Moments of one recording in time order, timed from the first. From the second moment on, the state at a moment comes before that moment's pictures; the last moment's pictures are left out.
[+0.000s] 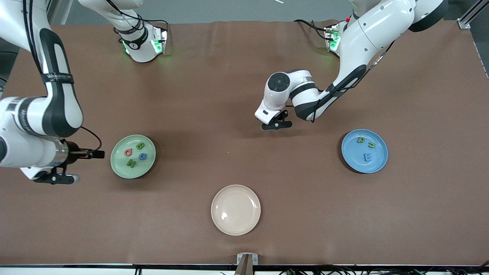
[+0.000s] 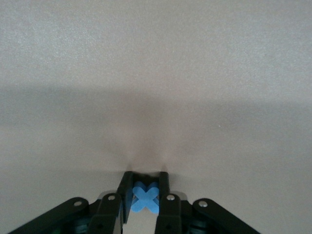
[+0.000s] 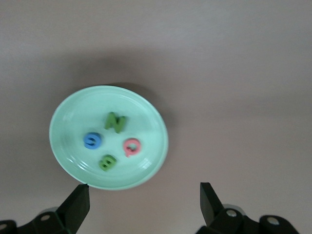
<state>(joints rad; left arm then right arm) -0.01 0.73 -0.79 -2.03 0.73 2.41 -1.36 -0.02 0.44 -0.04 -1.55 -0.04 1.76 0.01</state>
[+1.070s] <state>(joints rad) 0.62 0.68 -0.96 -1.97 0.73 2.30 -0.87 -0.02 0.29 -0.02 -1.40 -0.04 1.50 -0.03</state>
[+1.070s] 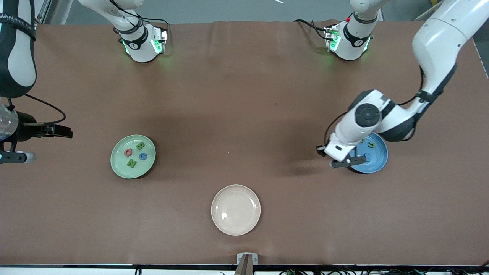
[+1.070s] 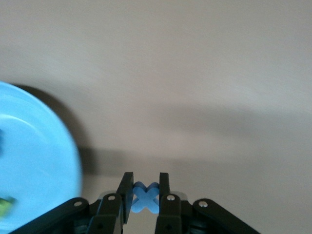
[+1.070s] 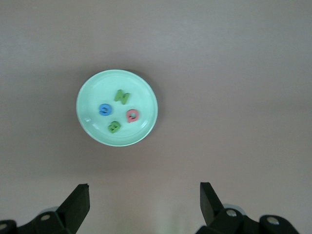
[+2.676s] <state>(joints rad) 0.75 0.74 -0.88 -2.02 0.81 2.28 -0.62 0.00 0.27 -0.02 -1.34 -0.03 1.52 0.02</state>
